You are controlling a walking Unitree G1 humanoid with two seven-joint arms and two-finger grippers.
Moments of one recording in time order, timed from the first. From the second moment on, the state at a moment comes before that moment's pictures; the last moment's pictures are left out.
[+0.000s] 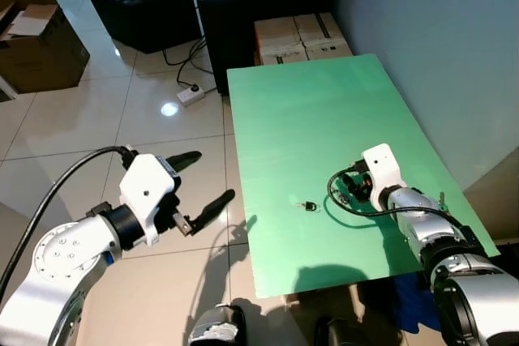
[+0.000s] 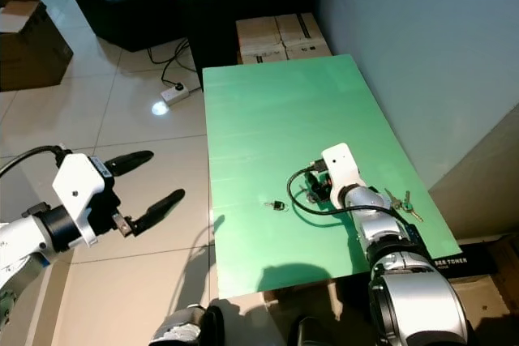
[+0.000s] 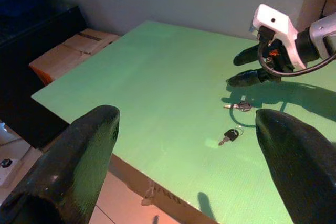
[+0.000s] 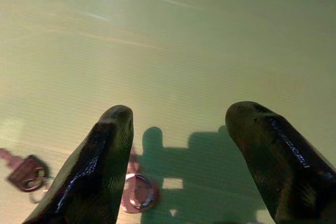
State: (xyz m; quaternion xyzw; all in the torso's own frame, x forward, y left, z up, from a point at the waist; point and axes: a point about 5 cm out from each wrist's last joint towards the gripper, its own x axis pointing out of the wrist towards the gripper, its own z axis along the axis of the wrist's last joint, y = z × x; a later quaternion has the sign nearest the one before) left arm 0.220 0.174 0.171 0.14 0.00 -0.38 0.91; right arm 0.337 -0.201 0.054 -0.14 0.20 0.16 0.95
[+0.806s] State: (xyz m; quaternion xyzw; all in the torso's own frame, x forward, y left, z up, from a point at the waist) left arm 0.207 0.166 0.170 0.10 0.02 -0.42 0.90; right arm 0.315 -0.177 0.025 -0.09 0.25 0.24 0.93
